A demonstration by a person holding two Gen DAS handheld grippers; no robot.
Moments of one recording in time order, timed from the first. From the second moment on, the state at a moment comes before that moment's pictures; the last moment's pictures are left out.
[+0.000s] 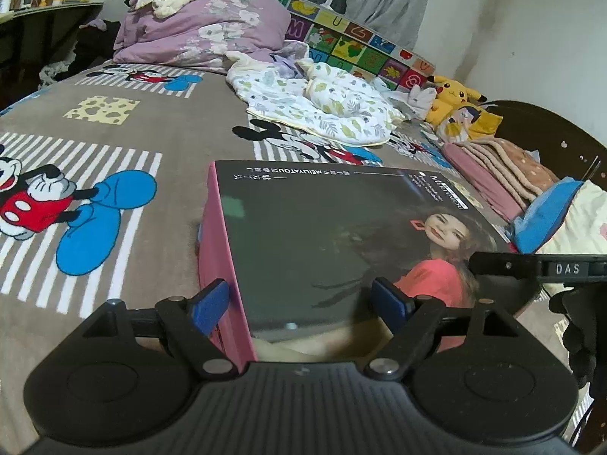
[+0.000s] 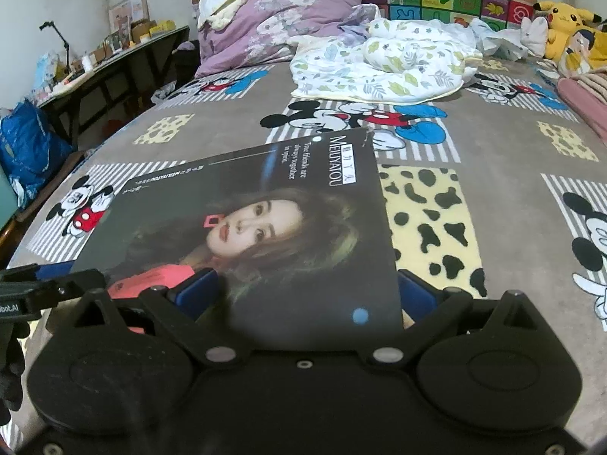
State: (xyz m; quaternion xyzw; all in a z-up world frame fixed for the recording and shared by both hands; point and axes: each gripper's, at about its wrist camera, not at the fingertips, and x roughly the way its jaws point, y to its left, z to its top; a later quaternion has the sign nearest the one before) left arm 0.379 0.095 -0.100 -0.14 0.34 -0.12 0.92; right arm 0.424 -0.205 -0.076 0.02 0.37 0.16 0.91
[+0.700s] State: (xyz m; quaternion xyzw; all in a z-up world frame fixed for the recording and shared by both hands) left arm 0.375 0.088 -0.099 -0.12 0.31 -0.11 0.93; right arm 0.428 -0.240 -0.100 0.15 0.40 0.18 0.89
